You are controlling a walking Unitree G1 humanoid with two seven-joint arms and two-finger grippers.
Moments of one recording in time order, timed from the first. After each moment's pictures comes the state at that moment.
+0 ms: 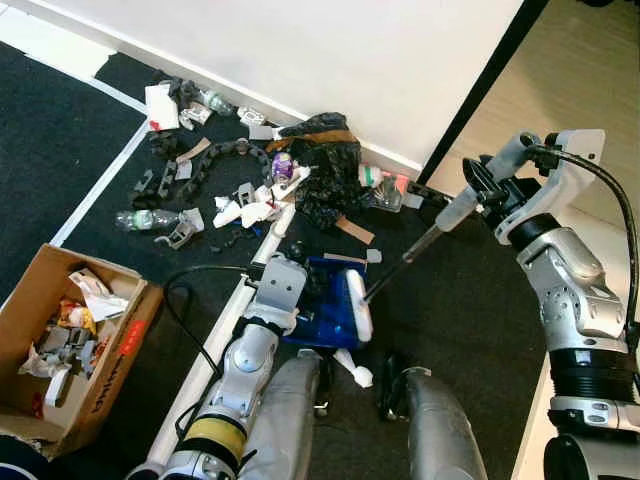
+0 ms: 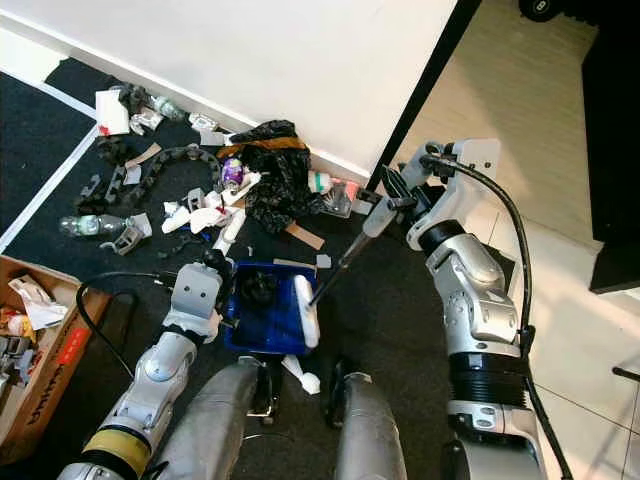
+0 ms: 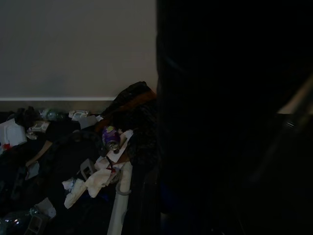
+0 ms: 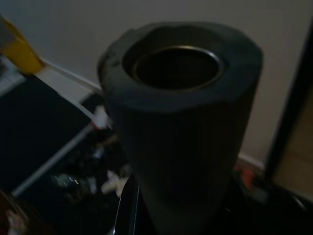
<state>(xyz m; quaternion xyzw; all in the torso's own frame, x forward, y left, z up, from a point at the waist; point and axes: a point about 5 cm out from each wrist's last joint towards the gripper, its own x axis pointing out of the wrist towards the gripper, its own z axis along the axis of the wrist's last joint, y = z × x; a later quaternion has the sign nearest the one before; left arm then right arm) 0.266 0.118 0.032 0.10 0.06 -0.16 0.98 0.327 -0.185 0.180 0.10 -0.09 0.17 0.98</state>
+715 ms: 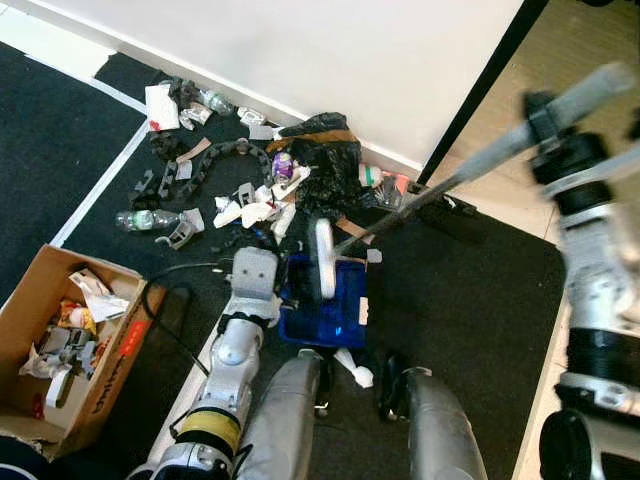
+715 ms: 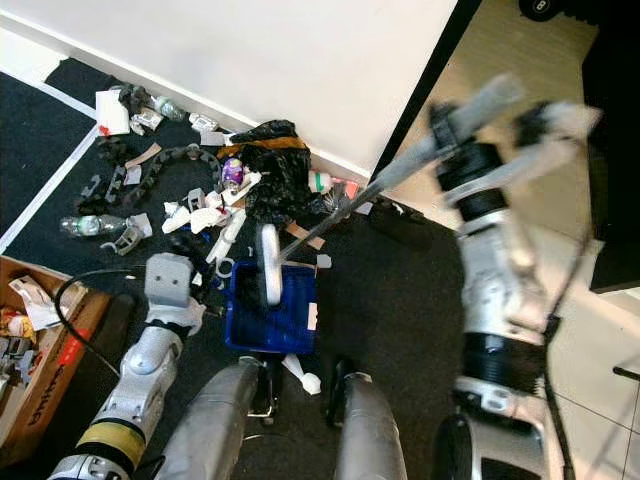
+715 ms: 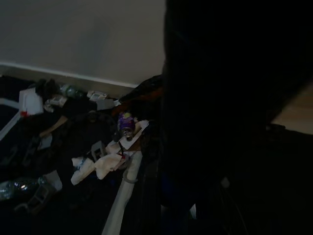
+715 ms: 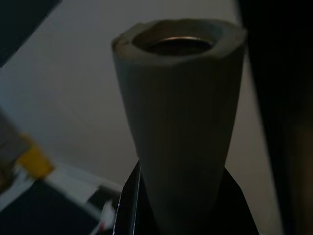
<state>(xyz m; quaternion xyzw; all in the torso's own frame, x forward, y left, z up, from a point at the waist) 0.273 0.146 0.031 0.02 0.06 -0.09 0.99 0.325 -0.243 0.243 0.21 -0.26 0.10 0.94</state>
